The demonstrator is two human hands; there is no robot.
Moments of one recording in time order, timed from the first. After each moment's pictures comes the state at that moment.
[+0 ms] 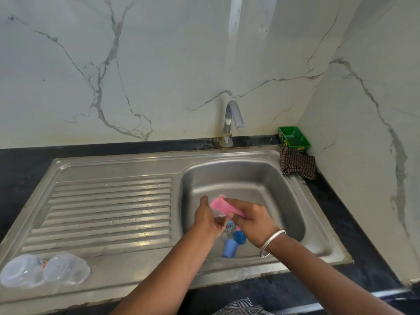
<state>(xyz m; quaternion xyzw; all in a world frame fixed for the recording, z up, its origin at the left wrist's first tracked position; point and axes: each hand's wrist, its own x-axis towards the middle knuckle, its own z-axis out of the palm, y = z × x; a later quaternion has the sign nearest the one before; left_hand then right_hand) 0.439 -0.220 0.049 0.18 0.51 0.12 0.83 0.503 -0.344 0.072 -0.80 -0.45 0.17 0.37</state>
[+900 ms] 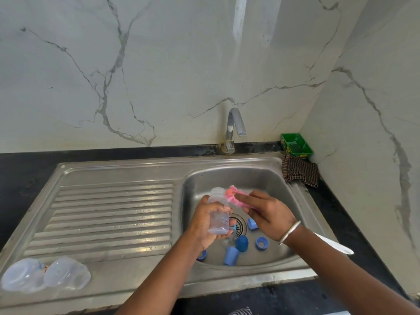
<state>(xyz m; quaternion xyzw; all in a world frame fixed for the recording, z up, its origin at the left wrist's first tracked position) 0.410 -0.216 0.077 0.41 0.31 0.08 0.85 0.558 -0.354 0.080 -0.75 -0.60 0.03 0.27</state>
